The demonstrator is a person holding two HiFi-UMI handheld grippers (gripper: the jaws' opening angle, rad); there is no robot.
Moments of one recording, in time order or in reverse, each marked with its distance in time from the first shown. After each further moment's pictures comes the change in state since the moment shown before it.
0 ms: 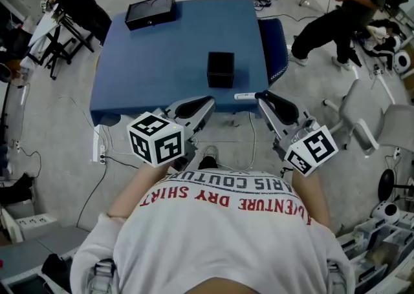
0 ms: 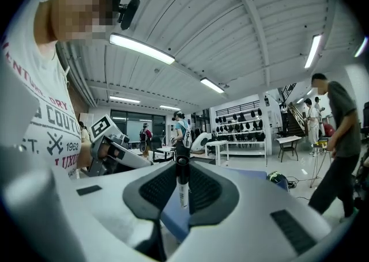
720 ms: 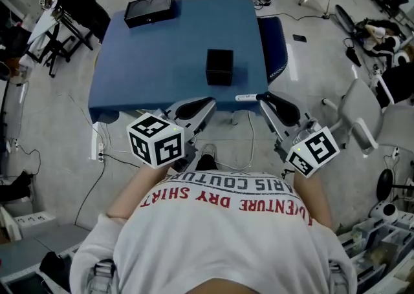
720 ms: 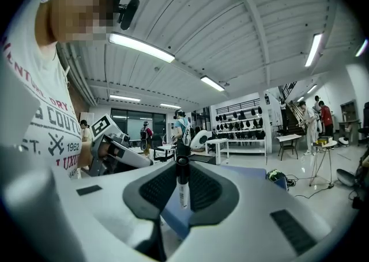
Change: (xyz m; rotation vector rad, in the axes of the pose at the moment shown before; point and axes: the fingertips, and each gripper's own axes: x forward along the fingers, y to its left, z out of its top) left arm -0.001 -0.010 -0.009 -0.004 -0.004 -0.017; right arm -0.012 0.004 -0.006 -0.001 0.018 -0.001
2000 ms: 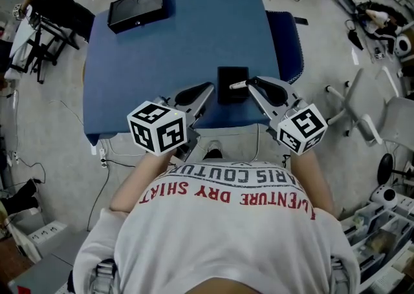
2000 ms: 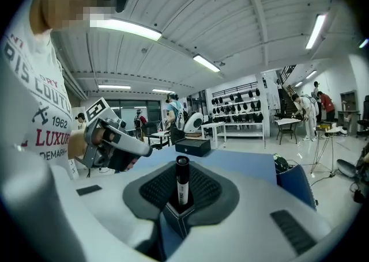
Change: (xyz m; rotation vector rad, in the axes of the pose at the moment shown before) left arm 0.061 0.135 0.040 -0.081 0.063 -0.001; right arm 0.142 -0.078 -0.059 0.072 0.170 -0.029
